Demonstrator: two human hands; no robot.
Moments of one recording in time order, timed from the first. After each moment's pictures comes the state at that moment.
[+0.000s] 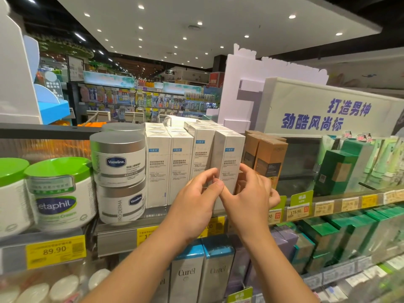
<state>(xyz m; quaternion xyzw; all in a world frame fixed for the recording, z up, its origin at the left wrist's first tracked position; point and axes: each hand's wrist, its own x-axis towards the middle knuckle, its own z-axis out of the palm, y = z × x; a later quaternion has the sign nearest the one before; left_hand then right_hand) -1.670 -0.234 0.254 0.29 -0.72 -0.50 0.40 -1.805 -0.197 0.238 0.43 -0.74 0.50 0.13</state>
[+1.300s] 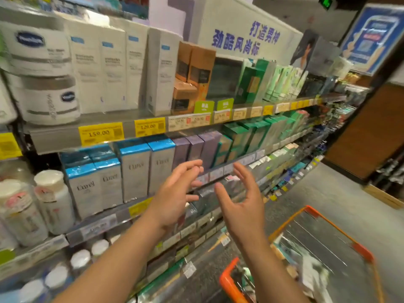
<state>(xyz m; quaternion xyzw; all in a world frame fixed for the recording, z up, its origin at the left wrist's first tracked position) -1.641 -0.090 0.140 0.18 -0.61 -0.73 0.25 -1.739 0.043 0.124 0.31 -0.77 0.56 0.03</state>
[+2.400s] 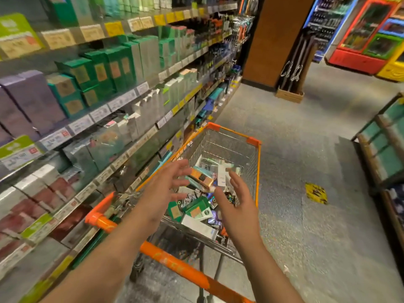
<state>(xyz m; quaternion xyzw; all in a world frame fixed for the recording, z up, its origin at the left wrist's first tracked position) -1.751 0.236 0.072 0.17 -0.65 -0.74 0.01 -1.771 0.421 0.018 0.01 -0.80 0.60 0.02</state>
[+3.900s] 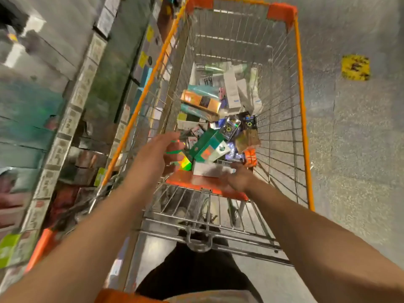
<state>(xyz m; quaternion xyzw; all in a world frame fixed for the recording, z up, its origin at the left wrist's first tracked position) -1.915 0.204 -0.103 0.34 -0.67 -0.63 -0.19 -1.914 0.418 -0.259 -0.18 -0.78 0.37 -0.47</state>
